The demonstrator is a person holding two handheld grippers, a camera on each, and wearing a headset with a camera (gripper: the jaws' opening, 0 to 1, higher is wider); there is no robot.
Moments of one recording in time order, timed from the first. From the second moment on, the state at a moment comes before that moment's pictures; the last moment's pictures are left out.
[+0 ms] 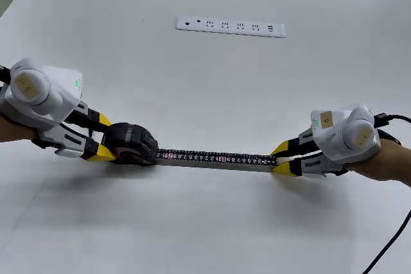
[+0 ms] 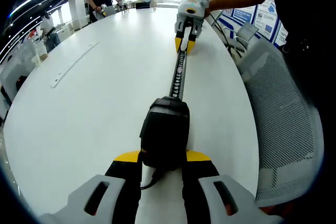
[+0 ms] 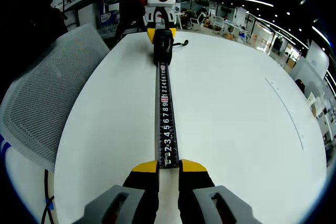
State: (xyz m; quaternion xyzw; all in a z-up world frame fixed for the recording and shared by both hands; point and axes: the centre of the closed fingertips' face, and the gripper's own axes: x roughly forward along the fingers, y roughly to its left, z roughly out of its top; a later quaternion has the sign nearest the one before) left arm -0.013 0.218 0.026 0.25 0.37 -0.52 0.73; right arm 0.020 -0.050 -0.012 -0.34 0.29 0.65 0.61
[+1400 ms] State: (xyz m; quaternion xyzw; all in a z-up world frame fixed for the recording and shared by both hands) left arm -0.014 0.221 0.030 0.26 0.37 -0.52 0.73; right arm 0.018 -0.054 -0.010 -0.34 0.31 0.64 0.61
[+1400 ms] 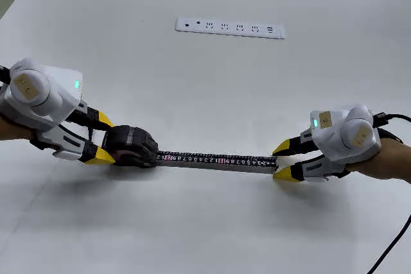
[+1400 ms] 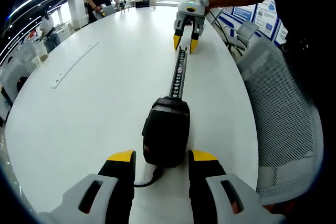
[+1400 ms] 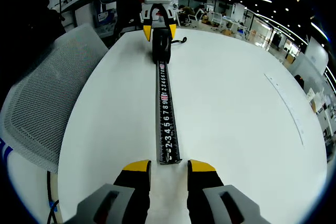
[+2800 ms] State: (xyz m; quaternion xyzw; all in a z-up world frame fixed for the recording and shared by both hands) left arm -0.064 0.218 0.045 0.16 0.35 -0.45 0.81; right arm -0.020 -0.066 0.020 -0.25 0.30 0.56 0.73
